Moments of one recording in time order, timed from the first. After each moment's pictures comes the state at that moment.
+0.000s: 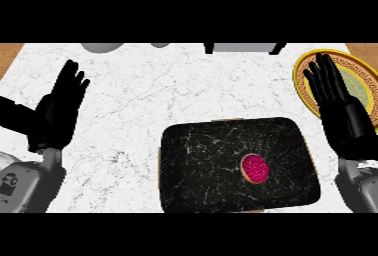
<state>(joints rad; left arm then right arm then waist) -0.28 0.38 -0.13 -1.56 0.37 0.36 0.19 -0.25 -0.44 0.17 -1.65 -0.33 -0.20 -0.07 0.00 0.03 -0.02</state>
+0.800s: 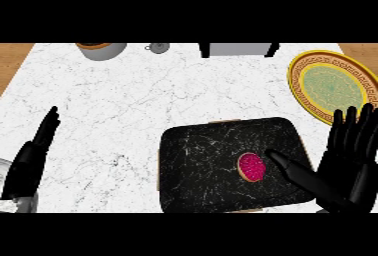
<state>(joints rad) 0.02 0.56 -0.18 -1.50 0.12 0.30 -0.08 0.06 -0.09 0.19 -1.94 -0.22 -0.69 -0.19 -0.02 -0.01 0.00</state>
